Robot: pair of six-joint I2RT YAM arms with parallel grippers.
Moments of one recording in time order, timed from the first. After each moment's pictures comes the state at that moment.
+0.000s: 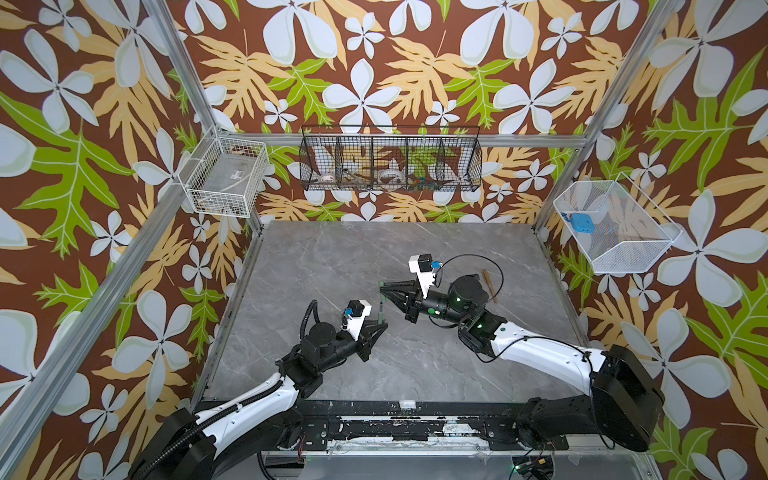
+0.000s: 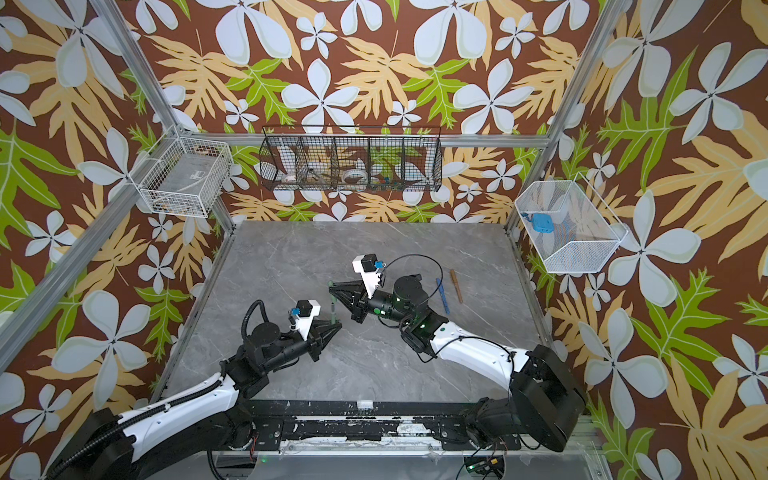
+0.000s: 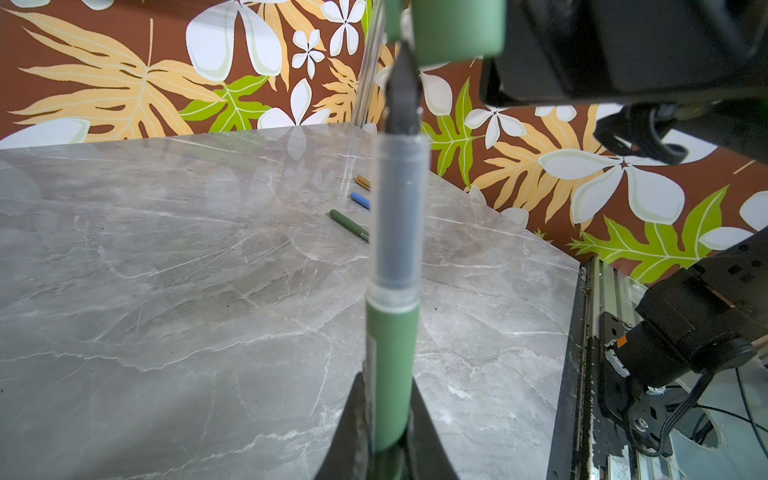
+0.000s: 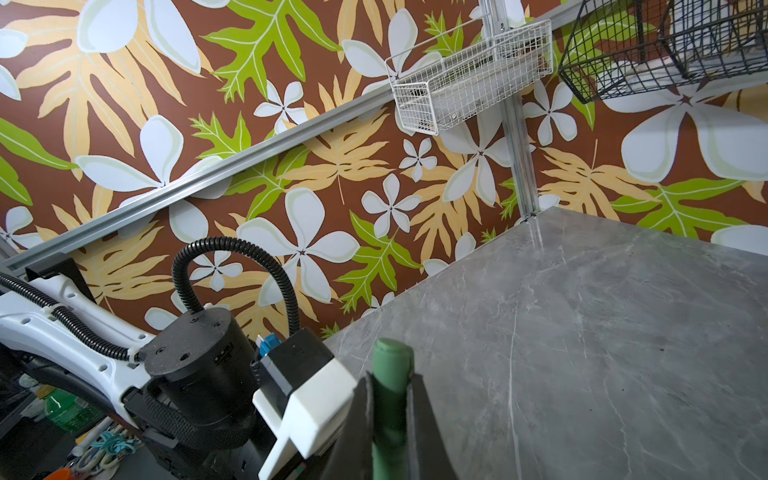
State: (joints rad) left arm -0.67 0.93 0.26 0.51 0.27 -0.23; right arm 0.77 1.38 0.81 0.64 -0.47 0.41
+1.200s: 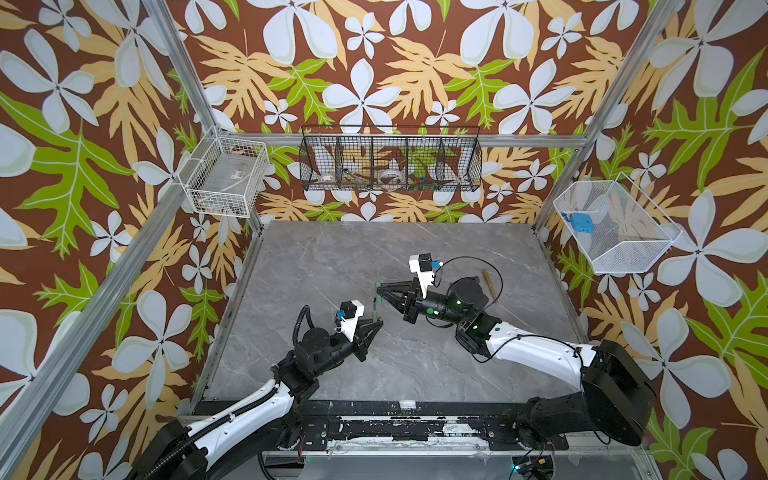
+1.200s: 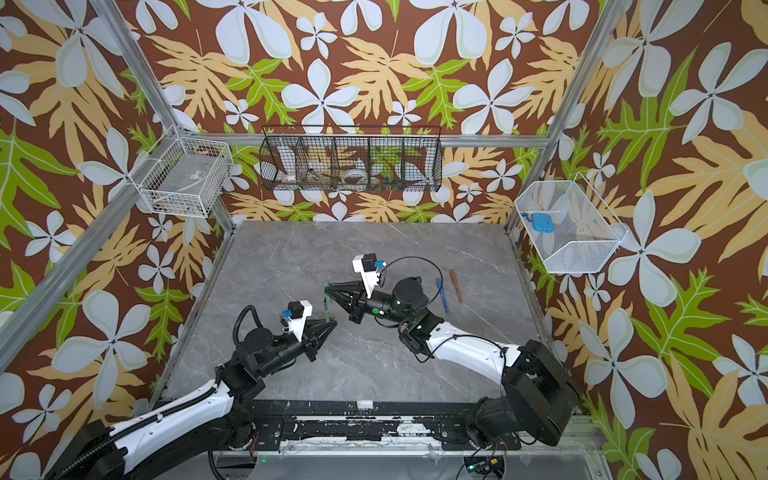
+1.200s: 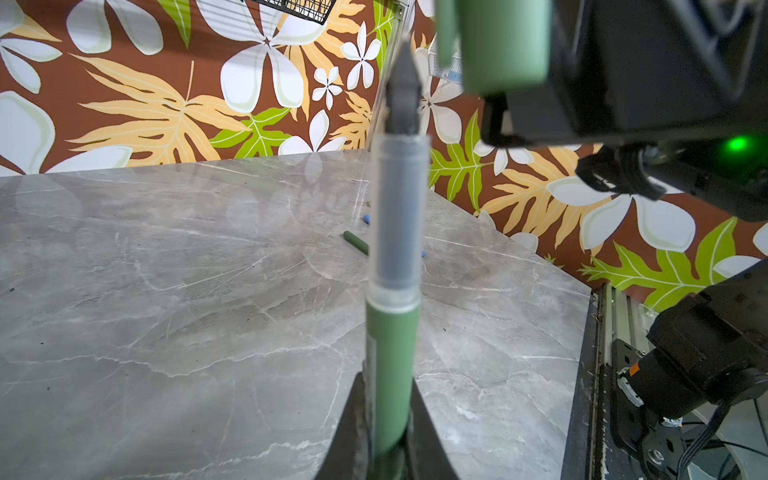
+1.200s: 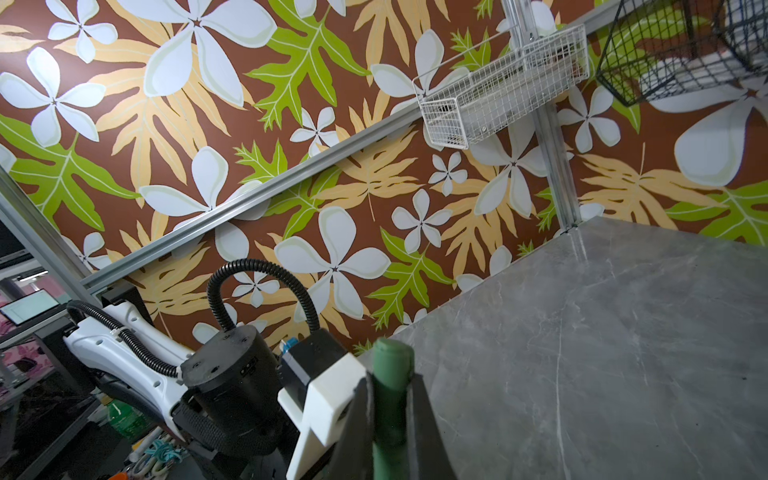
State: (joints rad) left arm -0.67 0.86 0.22 0.54 0.21 -0.25; right arm 0.78 1.41 0.82 0.75 -0.50 0.50
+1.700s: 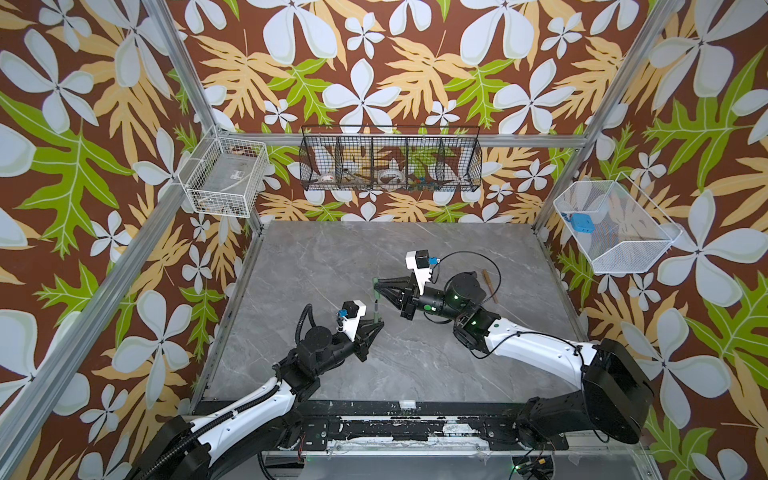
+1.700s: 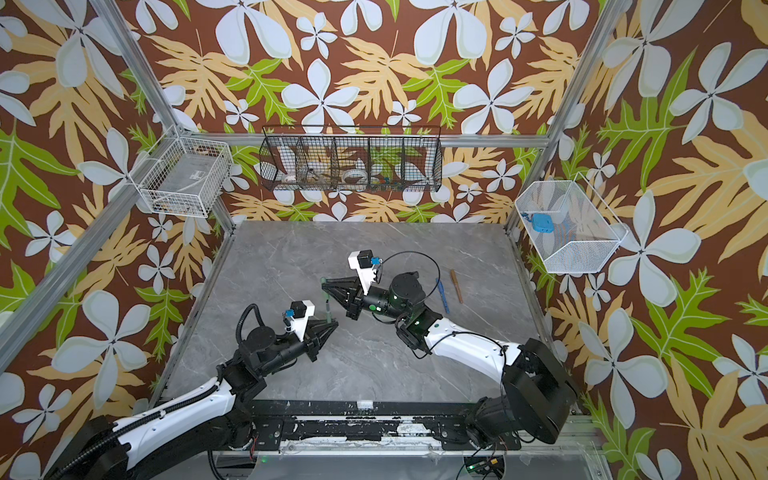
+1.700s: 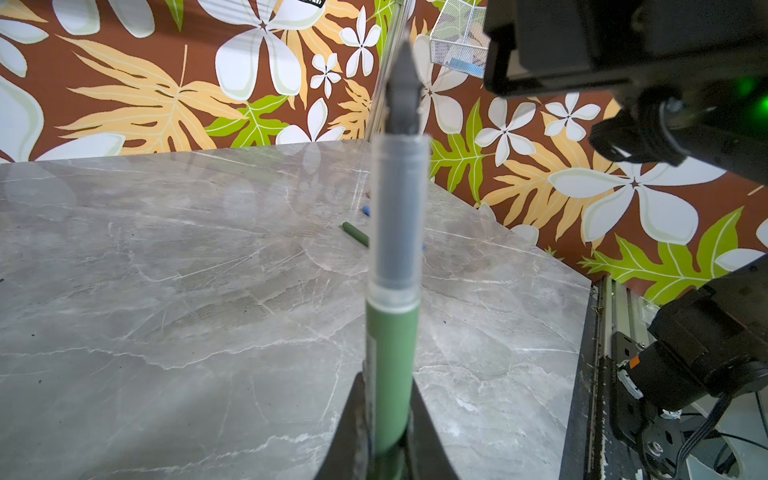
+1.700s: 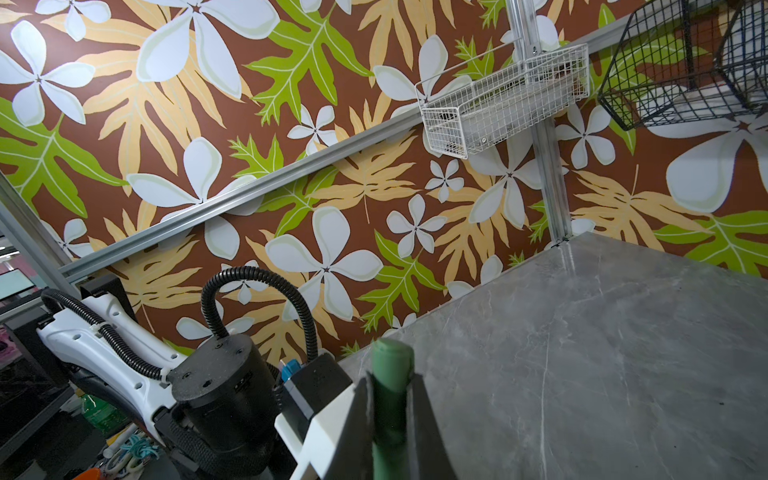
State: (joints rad) left arm -0.67 0.88 0.23 0.53 0.22 -0.25; right arm 0.78 1.44 0.87 0.72 -0.51 0.44
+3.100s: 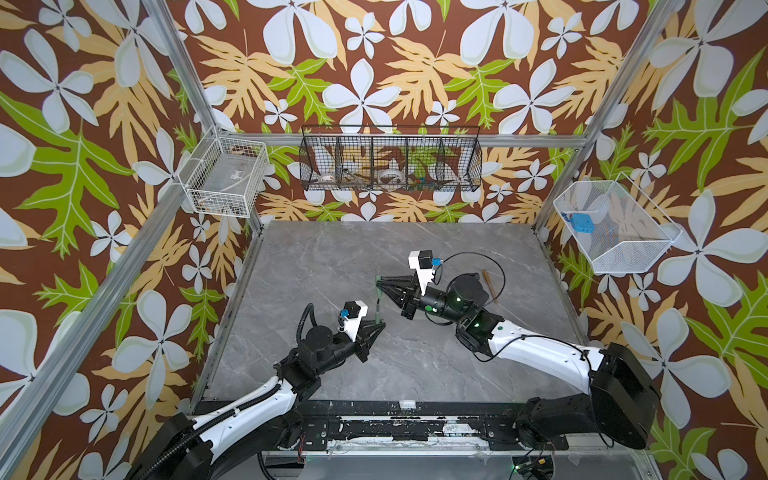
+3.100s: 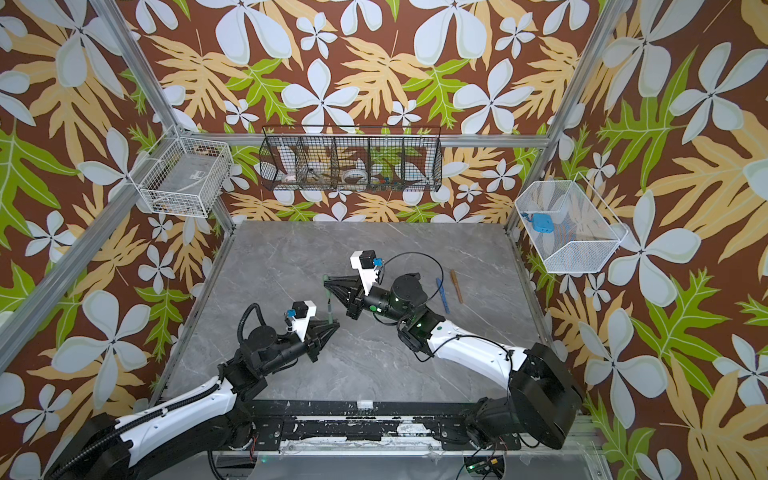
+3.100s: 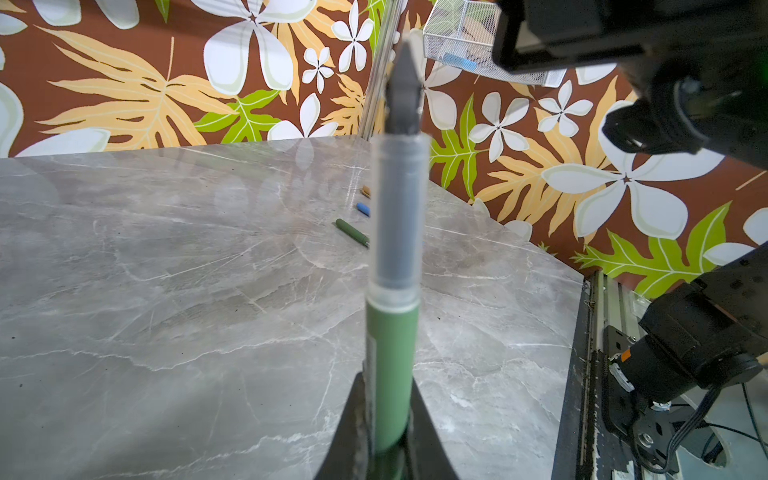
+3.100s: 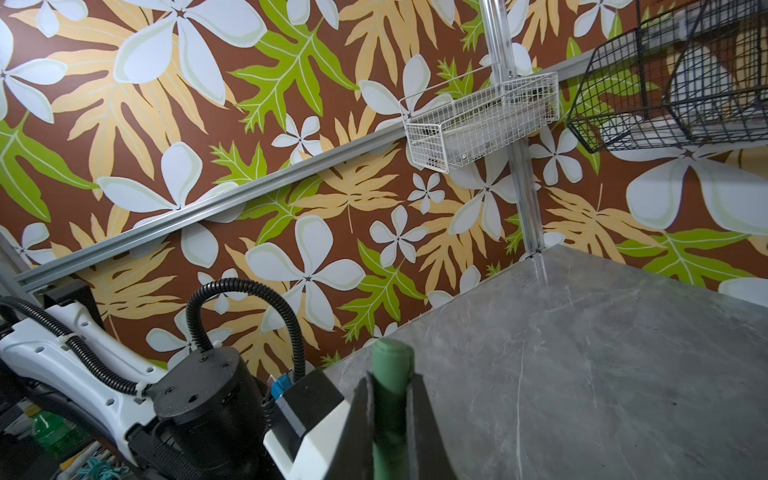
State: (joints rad) left arm -0.67 0.90 0.23 0.54 0.24 -0.25; right arm 0.80 1.40 0.86 0.68 -0.42 0.39
